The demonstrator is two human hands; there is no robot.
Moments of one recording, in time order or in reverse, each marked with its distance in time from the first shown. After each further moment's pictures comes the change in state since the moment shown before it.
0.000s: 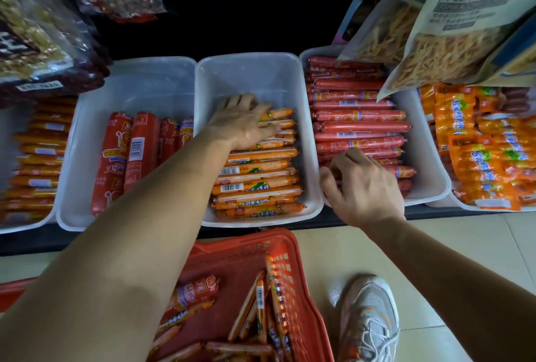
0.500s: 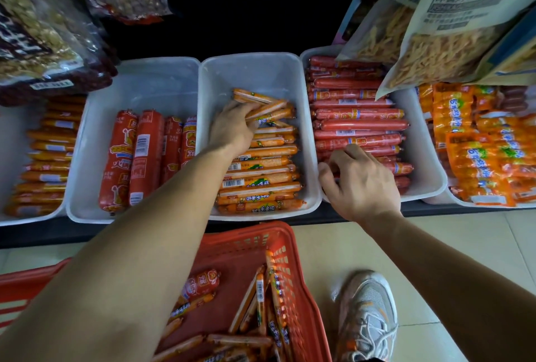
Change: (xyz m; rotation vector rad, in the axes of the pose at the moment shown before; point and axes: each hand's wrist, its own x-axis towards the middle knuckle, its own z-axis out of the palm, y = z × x) left_hand -0.021 0.003 0.021 -0.506 0.260 -0.212; right_hand 0.000 0.001 0.002 0.011 0.009 -0.003
